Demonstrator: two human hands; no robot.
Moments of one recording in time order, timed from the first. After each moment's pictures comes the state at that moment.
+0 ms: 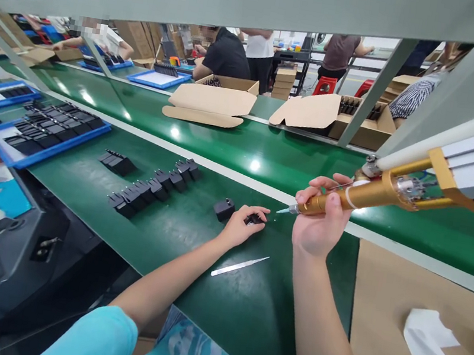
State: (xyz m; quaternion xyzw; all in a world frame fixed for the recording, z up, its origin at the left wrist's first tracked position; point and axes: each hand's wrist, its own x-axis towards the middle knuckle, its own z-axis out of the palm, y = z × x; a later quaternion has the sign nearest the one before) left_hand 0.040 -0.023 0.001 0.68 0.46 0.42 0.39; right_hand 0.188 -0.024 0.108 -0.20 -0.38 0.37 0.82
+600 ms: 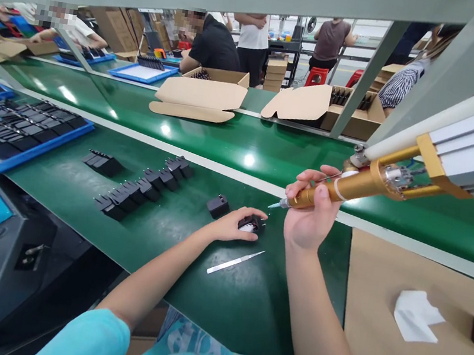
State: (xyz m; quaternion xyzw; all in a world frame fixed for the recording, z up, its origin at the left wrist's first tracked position) left_hand 0.015 -0.016 0.010 0.80 0.34 0.22 0.43; right_hand 0.185 -0.027 0.110 -0.21 -0.38 0.38 0.82
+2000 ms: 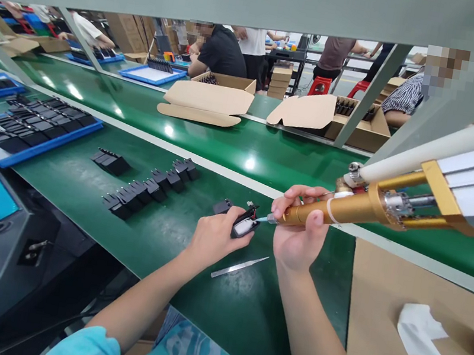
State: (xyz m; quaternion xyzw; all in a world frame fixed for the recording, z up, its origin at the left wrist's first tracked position) left_hand 0.005 -0.071 0.063 0.78 0.58 0.24 0.01; right_hand 0.154 -0.050 0.115 -0.13 -0.41 0.42 0.80
